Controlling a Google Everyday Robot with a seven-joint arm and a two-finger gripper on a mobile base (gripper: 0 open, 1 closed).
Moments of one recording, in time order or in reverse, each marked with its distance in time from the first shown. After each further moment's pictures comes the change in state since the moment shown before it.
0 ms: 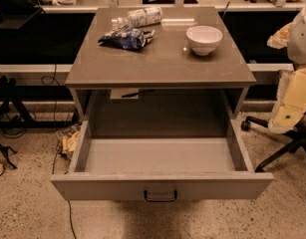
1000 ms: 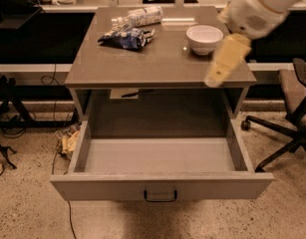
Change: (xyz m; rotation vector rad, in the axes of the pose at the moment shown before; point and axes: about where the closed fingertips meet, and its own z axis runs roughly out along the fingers) arm -0.089 -0.091 0.045 0.051 -0.197 0.006
